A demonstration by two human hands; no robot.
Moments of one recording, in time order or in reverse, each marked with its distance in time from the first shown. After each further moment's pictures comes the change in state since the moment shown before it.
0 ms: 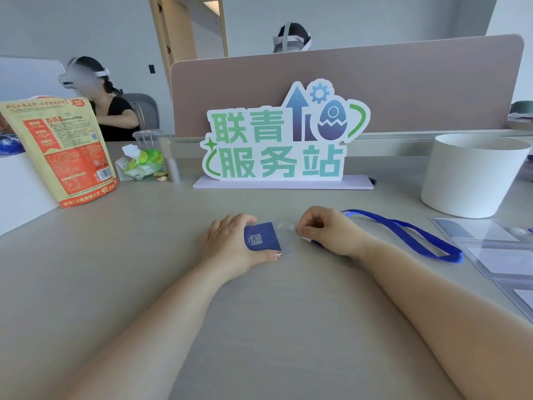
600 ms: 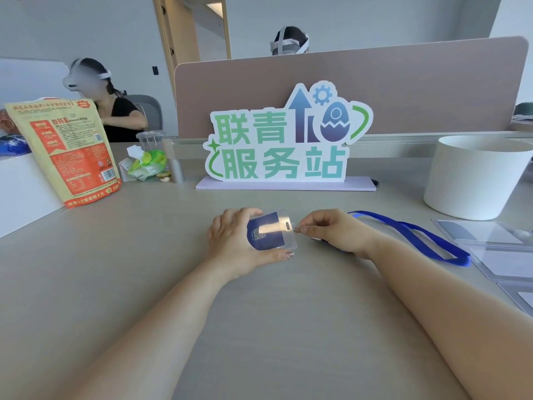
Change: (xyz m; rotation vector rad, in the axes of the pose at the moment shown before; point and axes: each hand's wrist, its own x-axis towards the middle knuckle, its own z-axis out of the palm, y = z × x) left_hand -0.004 0.005 -0.004 -0.118 0.075 0.061; right_hand -0.001 -0.003 -0.008 0.062 -0.082 0.054
